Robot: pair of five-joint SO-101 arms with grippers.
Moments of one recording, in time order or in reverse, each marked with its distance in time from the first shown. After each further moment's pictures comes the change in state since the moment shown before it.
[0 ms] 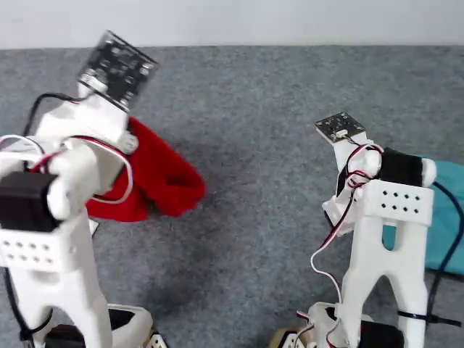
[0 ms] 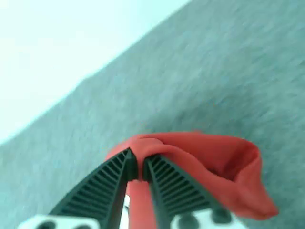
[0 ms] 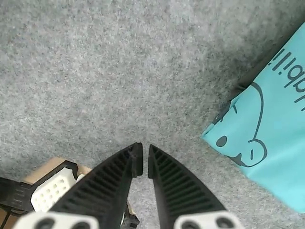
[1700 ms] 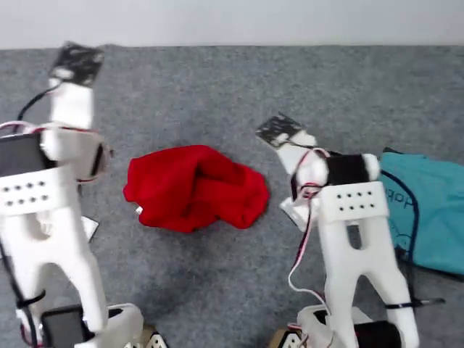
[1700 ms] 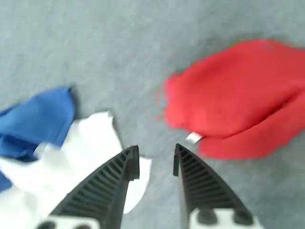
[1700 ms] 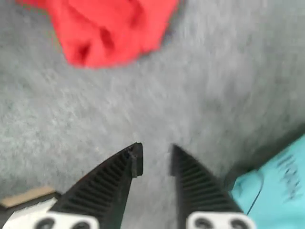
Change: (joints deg) left arm -22.2 8.6 15.5 0.0 3.5; right arm -19.8 0.0 2.6 -11.3 0.1
